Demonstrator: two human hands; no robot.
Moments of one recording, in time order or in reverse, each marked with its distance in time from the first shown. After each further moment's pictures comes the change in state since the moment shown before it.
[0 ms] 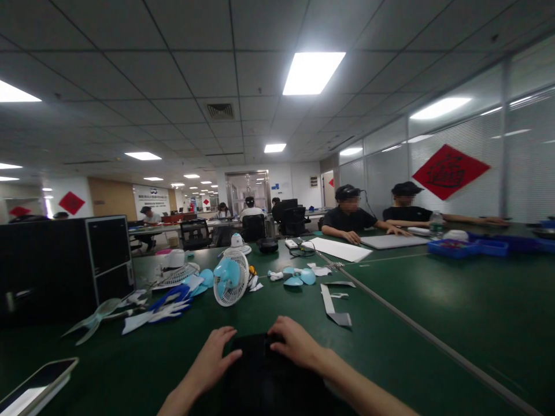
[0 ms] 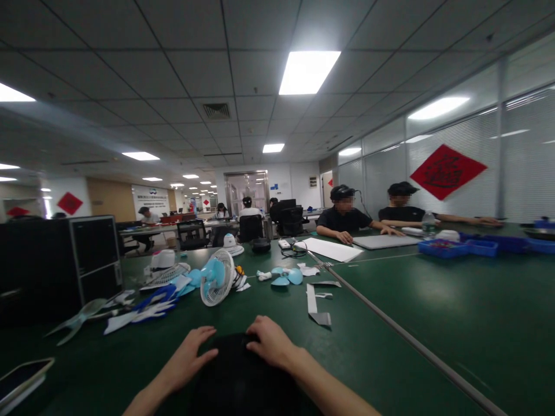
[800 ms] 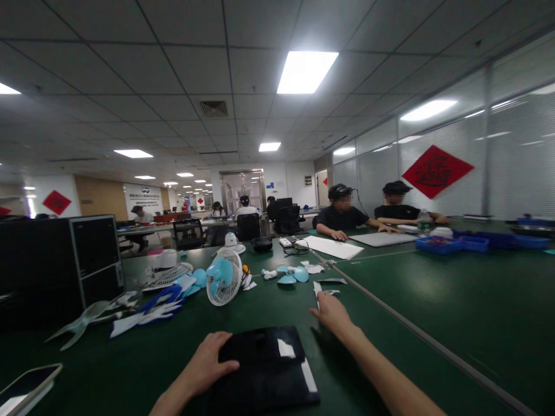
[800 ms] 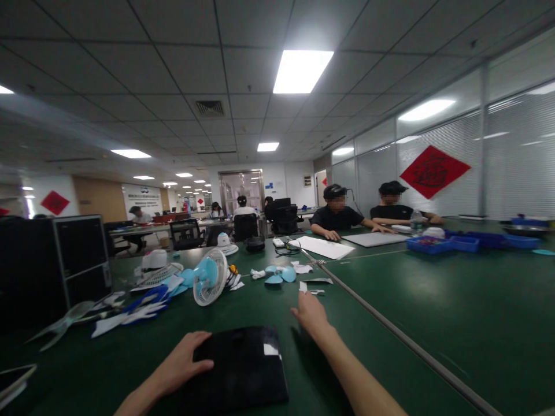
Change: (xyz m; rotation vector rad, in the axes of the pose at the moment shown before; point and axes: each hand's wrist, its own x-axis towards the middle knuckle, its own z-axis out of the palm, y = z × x) left_hand 0.000 0.002 0.002 -0.010 -0.112 -0.027; right_hand -0.028 0.084 -0.059 -0.394 0.216 0.615
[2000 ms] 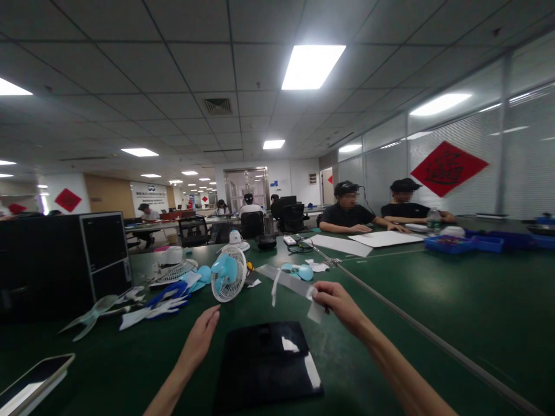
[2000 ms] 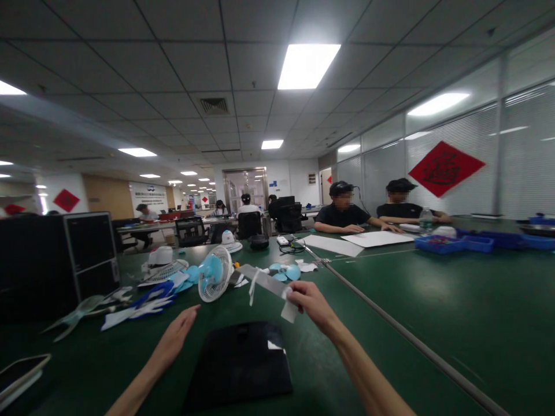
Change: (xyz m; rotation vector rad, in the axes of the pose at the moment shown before) left_hand 0.018 -0.024 -0.016 -0.403 0.446 -0.064; right_hand -0.029 -0.025 -0.062 1.167 -0.124 -0.281
